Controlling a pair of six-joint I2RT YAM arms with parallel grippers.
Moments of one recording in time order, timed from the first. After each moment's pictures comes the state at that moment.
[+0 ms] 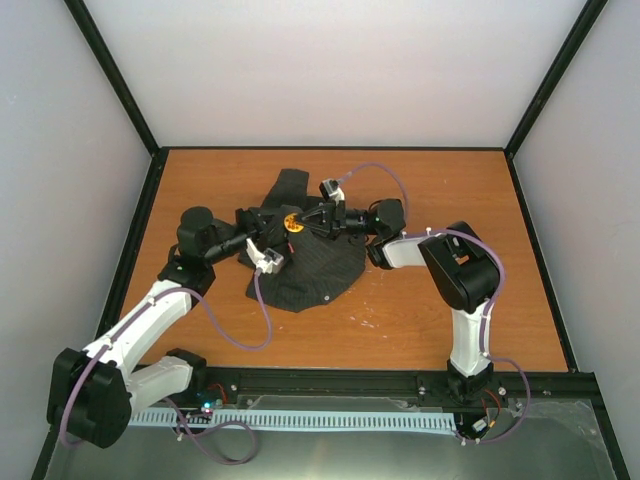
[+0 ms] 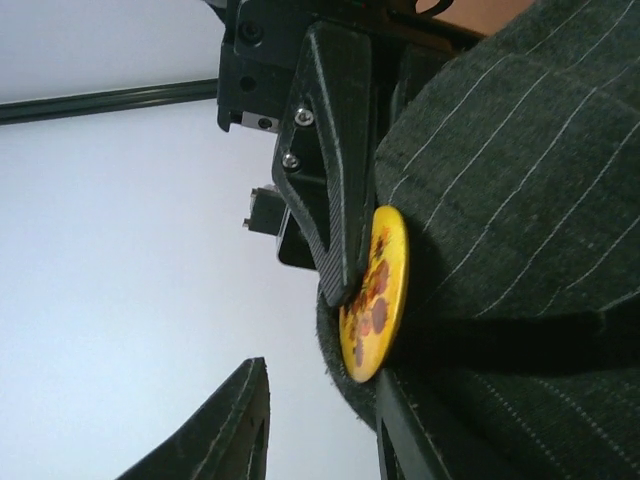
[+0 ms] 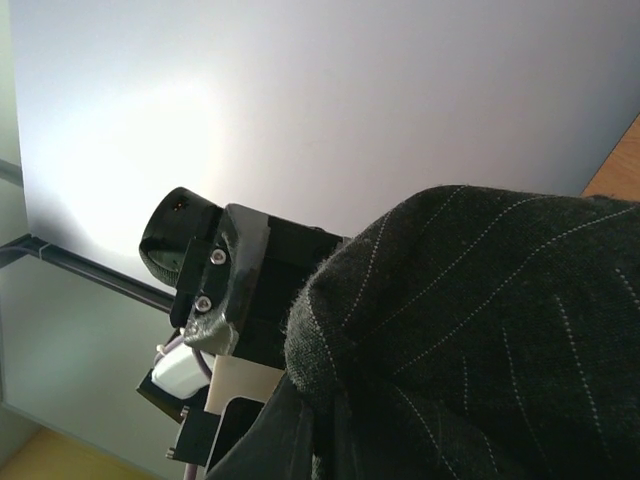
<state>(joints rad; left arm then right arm) -0.34 1.05 0.65 0.27 0.61 1.76 0.56 1.98 1.00 1.44 -1.10 1.63</state>
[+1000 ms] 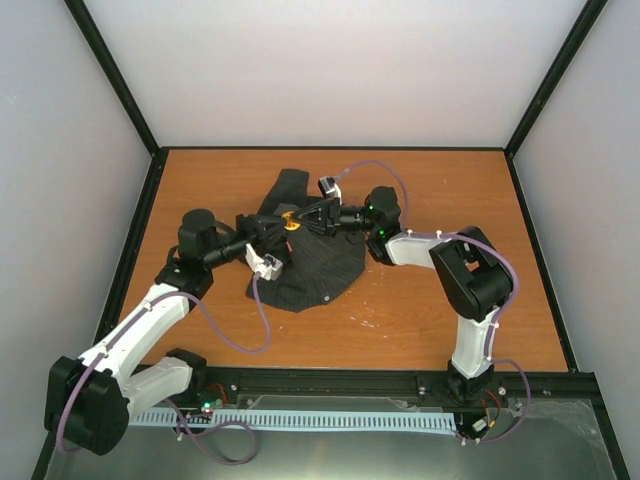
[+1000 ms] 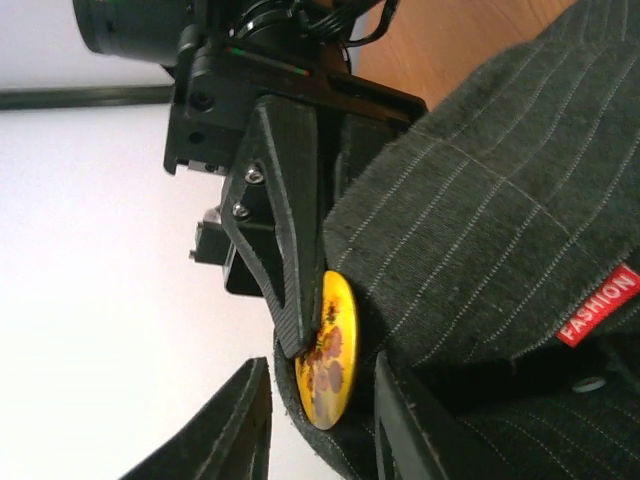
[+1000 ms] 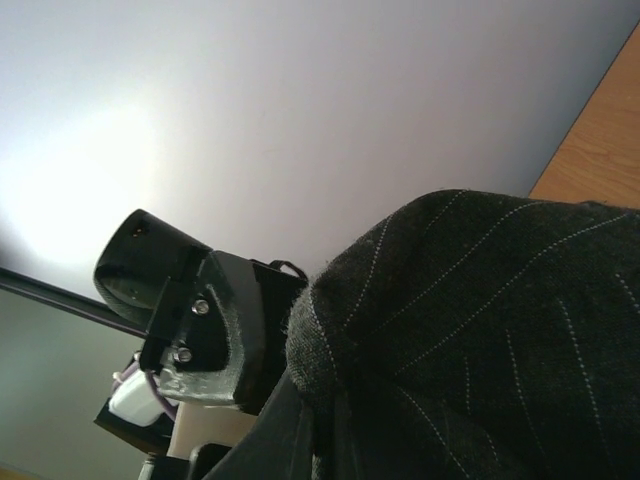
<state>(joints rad) -0.34 1.01 0.63 0.15 0.62 1.77 0.57 1.90 1.02 1.12 -1.07 1.43</state>
